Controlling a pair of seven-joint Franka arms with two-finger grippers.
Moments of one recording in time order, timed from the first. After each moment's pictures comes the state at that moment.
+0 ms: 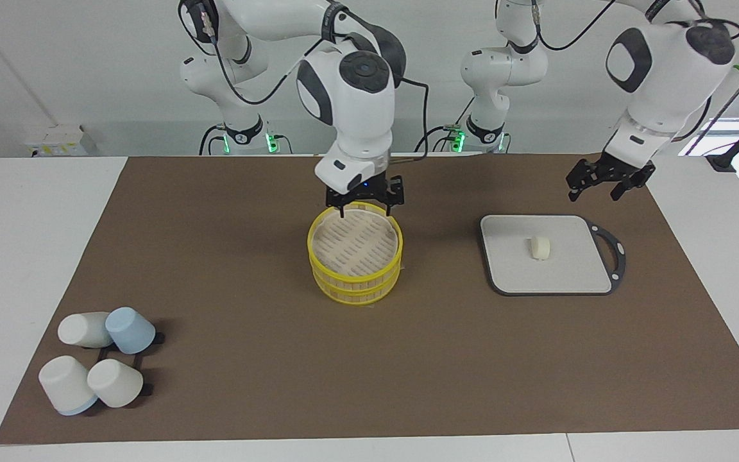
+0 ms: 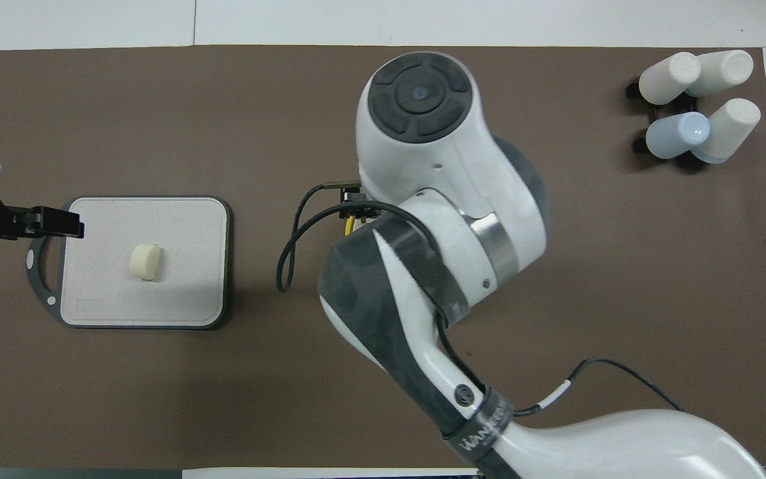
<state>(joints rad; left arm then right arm) -0.02 -0.11 0.04 -2.04 -0.01 1.96 0.08 0.62 0.49 -0.01 -1.23 0.03 1.70 0.61</state>
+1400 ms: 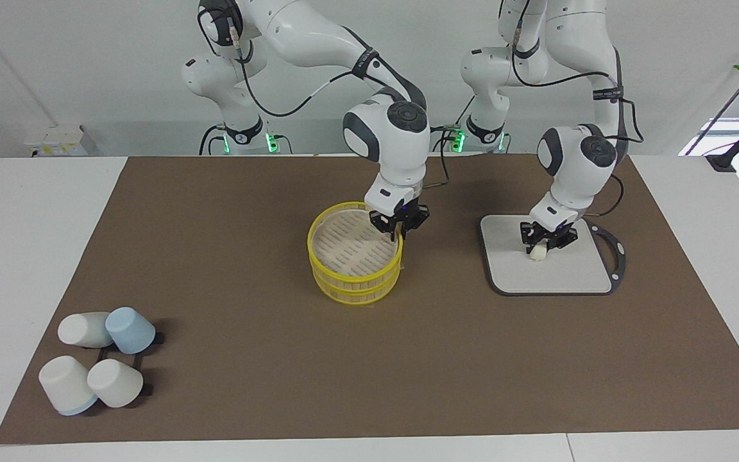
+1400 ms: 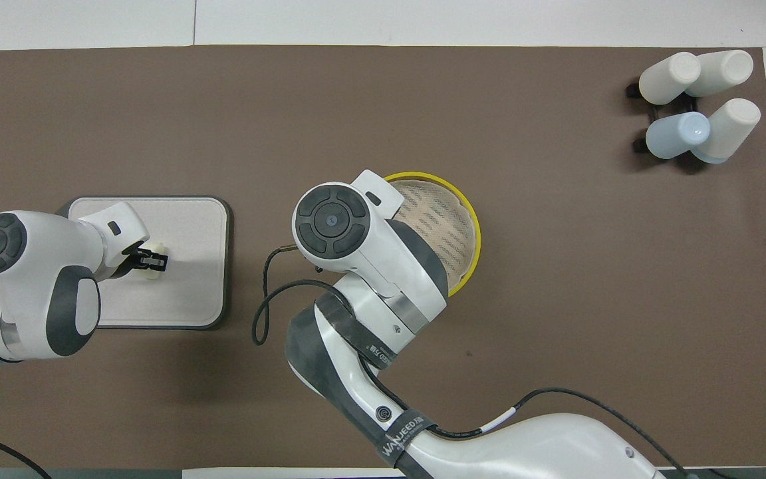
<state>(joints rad) -0.07 0.07 0.04 -2.34 -0.01 2.45 0.24 0.72 0.47 -0.01 -1.52 0.00 2.05 0.62</state>
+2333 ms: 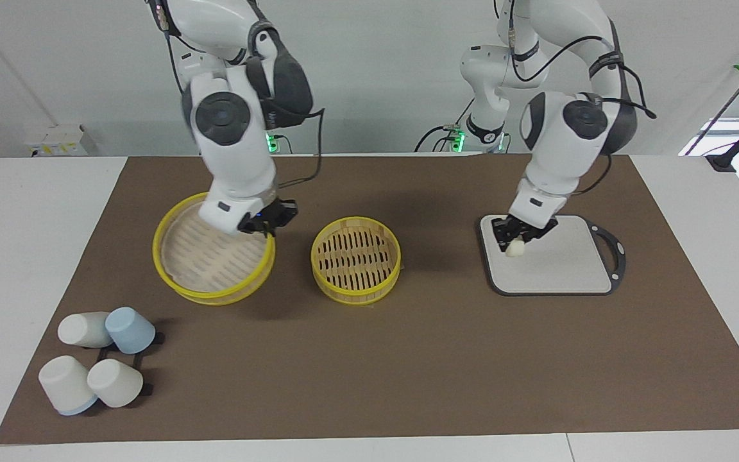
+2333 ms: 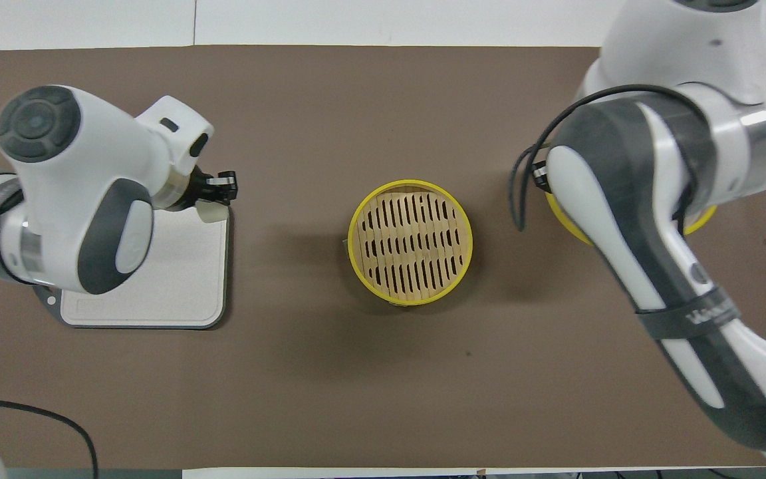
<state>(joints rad) -0.38 0.16 0.02 -1.81 -0.03 2.03 -0.44 0.21 0.35 -0.03 -1.34 0.02 1.45 -0.08</state>
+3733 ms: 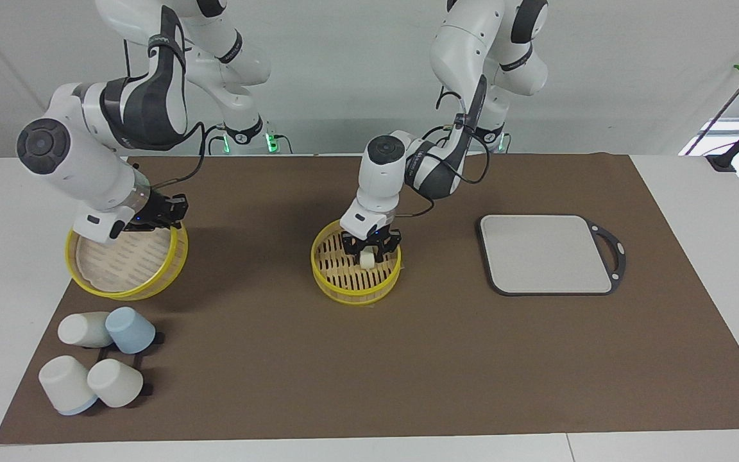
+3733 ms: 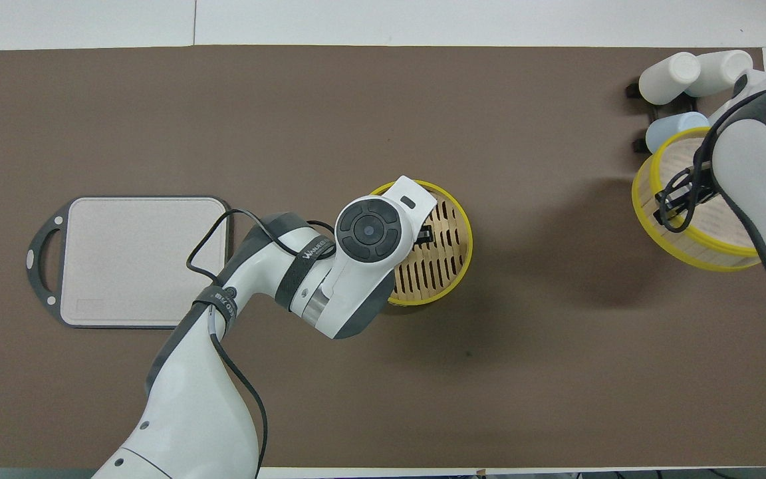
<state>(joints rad) -0.75 0.43 0.03 -1.78 -0.05 2.33 -0.73 0.02 0.26 -0.02 -1.54 0.04 1.51 -0.33</state>
